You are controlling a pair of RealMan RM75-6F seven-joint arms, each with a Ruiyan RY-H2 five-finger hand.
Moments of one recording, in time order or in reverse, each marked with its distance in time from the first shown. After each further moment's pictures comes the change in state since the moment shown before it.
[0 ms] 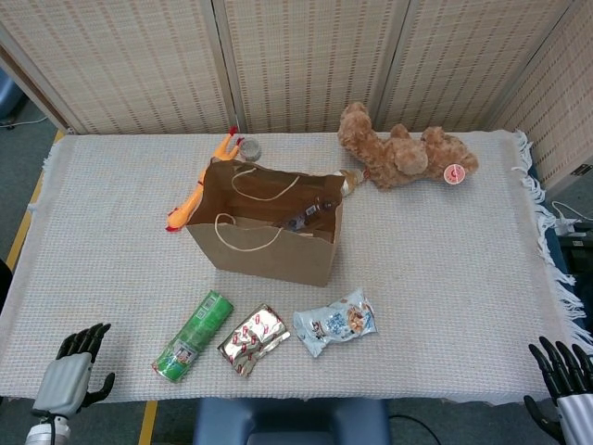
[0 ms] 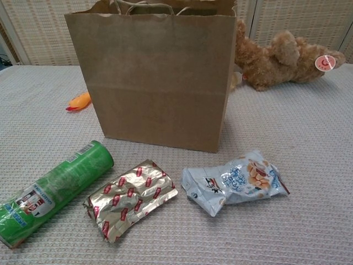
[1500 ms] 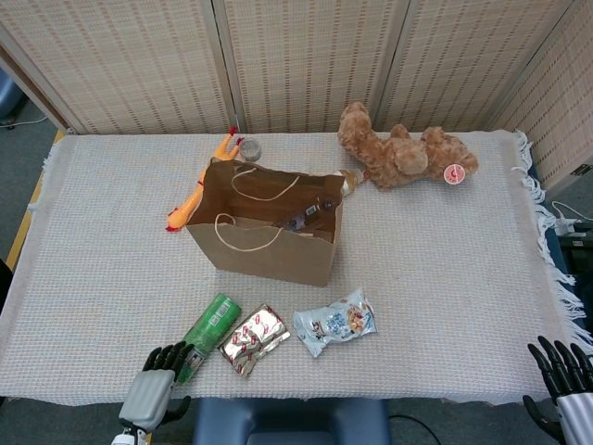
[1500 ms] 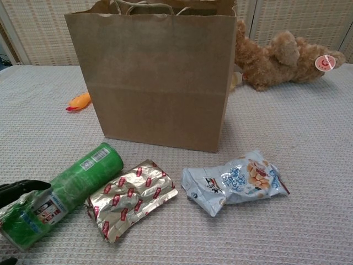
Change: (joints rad) left arm 0.027 -0.336 0.001 -0.059 0.016 -0.066 0.385; right arm 0.005 0.005 -0.003 0.002 -0.002 -0.004 0.023
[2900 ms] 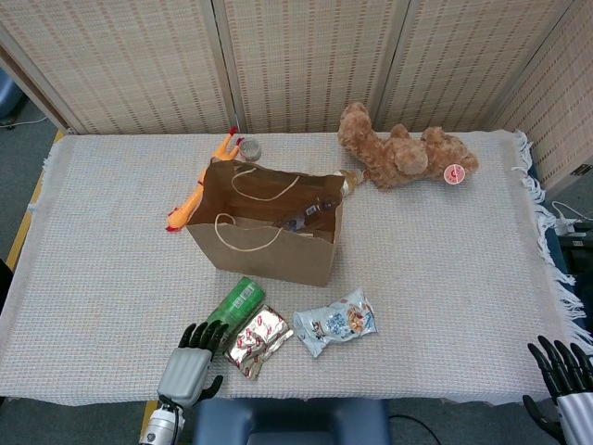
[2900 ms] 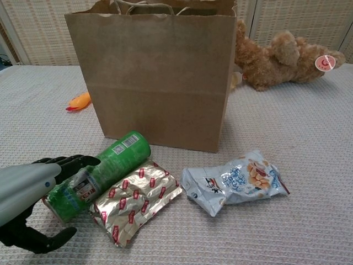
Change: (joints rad) left arm -0.120 -0.185 -0.102 0.019 -0.082 0.003 0.191; right arm 0.001 0.001 -0.001 -0.002 0.000 -0.001 0.005
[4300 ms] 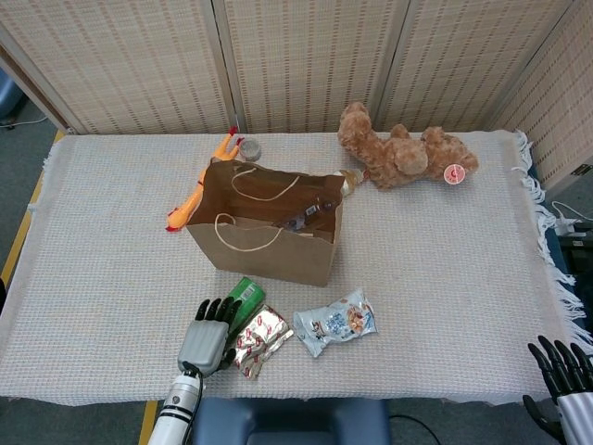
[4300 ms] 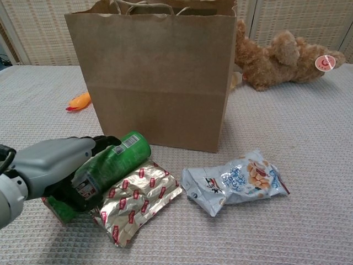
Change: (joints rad) left arm -0.217 -0.080 -0.188 0.057 -0.298 0.023 0.122; right arm 0.001 0.001 0.000 -0.002 0.001 -0.002 0.001
